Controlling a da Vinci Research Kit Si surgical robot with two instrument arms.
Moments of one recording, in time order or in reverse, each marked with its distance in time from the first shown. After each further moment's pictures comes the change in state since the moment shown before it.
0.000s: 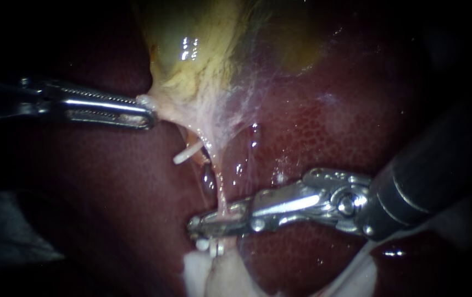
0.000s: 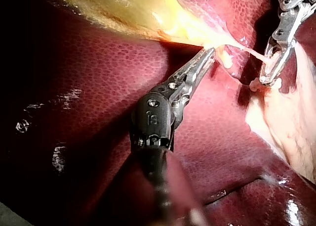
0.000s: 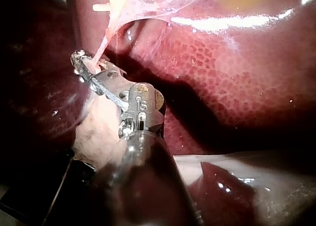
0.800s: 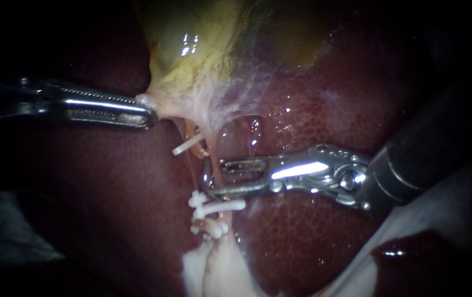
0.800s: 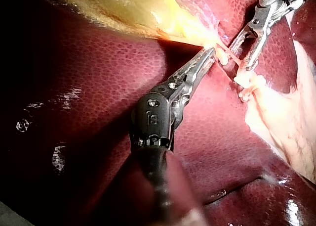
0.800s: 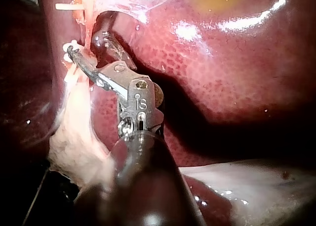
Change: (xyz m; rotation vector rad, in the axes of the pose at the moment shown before) right arm -0.002 0.007 -0.002 -0.118 0.067 -0.069; left arm 0.000 0.000 0.000 0.000 0.000 0.000
